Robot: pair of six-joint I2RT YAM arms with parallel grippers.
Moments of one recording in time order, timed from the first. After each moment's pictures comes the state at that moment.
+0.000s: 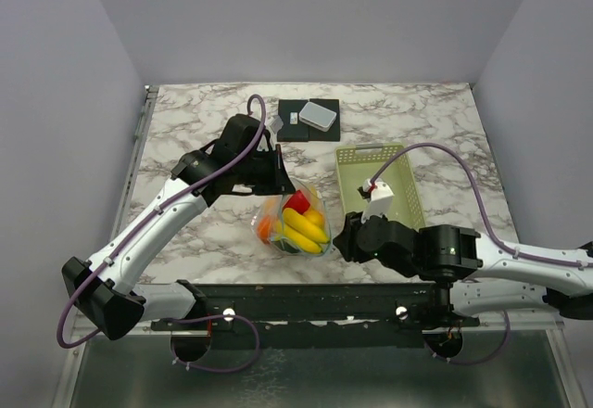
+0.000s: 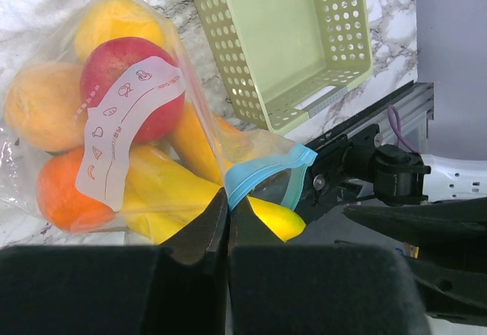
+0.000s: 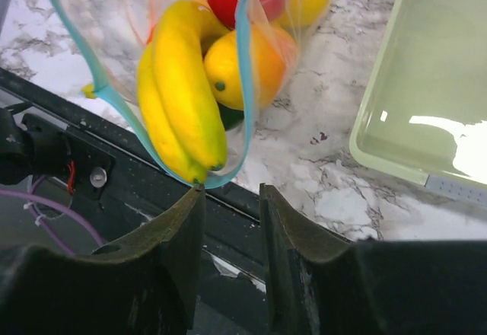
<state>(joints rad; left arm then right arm) -0.64 1.25 1.31 -0.81 0.28 -0.64 1.39 0.98 1.04 -0.78 0.59 0.85</state>
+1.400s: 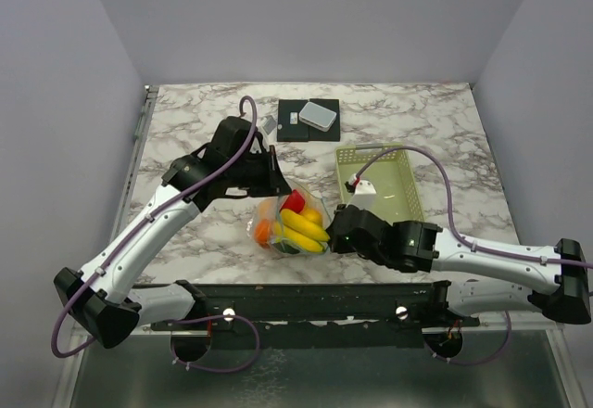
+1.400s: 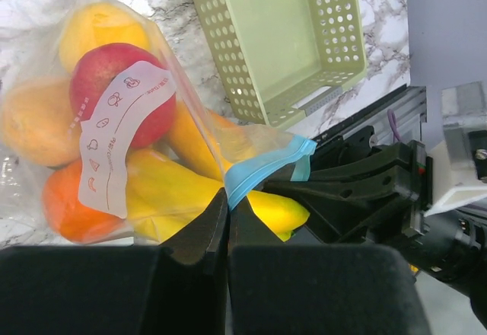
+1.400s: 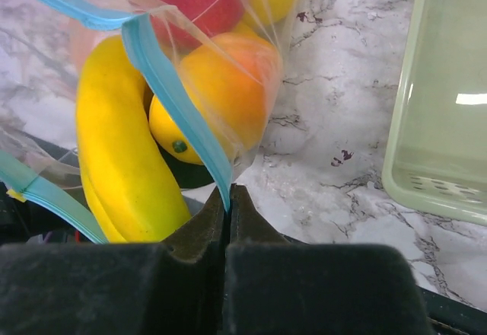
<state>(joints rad) -0.63 1.20 1.29 -0.81 0.29 -0.65 1.24 1.11 0.87 -0.53 0.49 0.97</state>
